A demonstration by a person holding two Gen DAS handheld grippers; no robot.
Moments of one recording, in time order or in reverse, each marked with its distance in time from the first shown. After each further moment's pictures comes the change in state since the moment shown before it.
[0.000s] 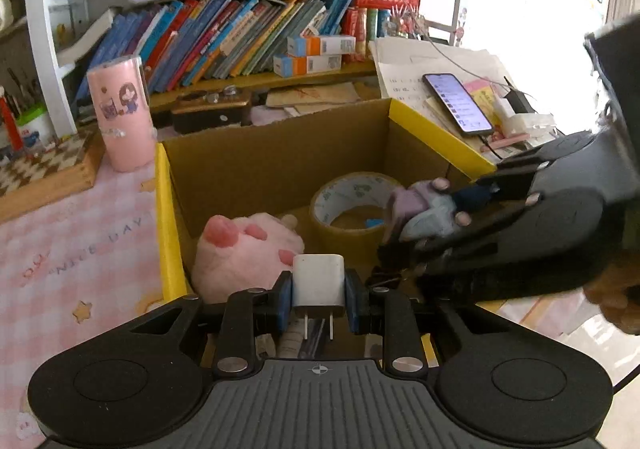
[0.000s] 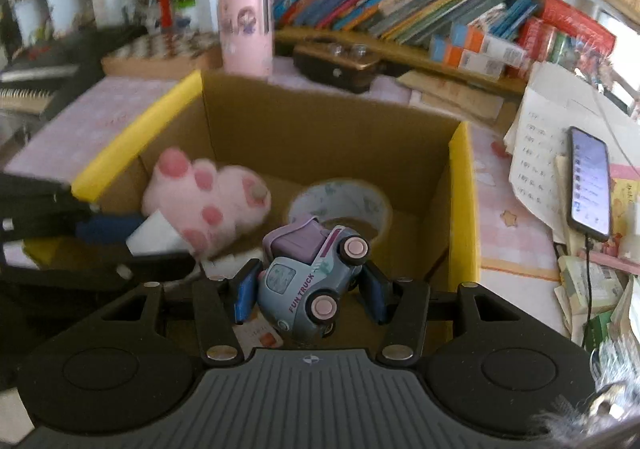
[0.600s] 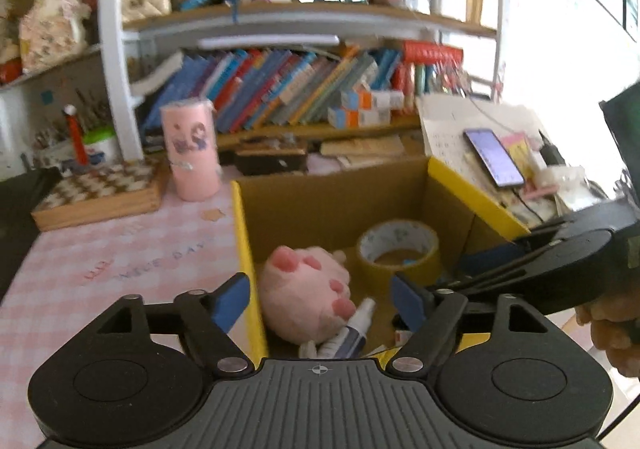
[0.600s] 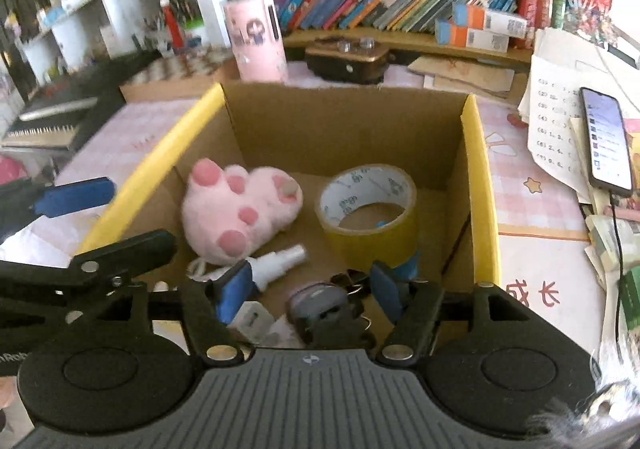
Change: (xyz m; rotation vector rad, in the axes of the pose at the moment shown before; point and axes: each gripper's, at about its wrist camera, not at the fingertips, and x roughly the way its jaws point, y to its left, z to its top) left arm -0.056 0.000 -0.007 -0.064 -0.174 0.169; right arm -0.025 -0.005 -0.010 0.158 -0.031 0.098
